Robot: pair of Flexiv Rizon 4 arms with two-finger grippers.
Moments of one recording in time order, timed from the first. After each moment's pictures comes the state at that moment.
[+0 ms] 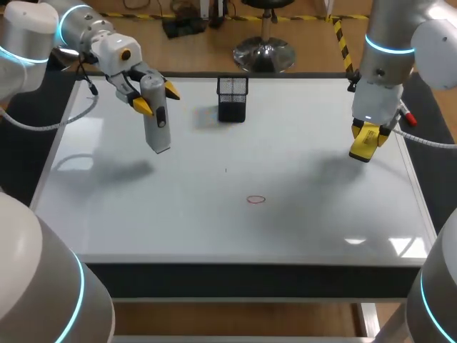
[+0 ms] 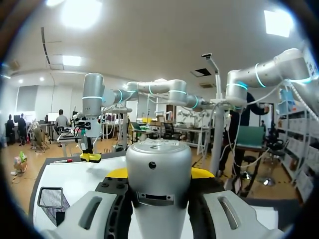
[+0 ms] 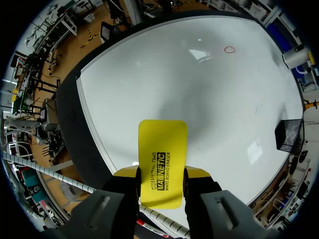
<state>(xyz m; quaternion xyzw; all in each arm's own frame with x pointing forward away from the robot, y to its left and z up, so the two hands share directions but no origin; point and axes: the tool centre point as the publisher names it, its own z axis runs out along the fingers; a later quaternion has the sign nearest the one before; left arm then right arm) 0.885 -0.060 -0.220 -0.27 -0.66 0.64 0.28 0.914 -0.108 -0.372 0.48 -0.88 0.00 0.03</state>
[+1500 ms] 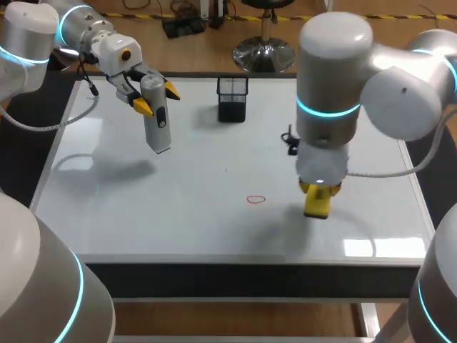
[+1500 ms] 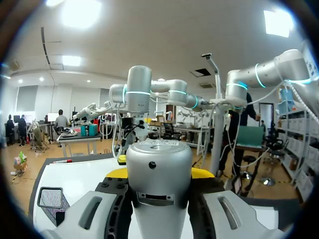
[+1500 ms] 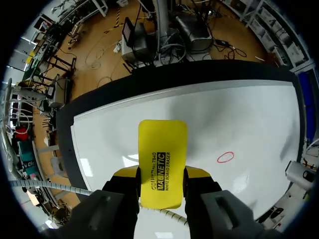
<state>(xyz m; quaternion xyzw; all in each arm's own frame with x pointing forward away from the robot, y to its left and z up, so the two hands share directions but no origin) 0.885 -0.060 -0.221 -0.27 -0.66 0.64 0.28 0.749 0.042 -0.359 0.62 -0.78 0.02 0.04</state>
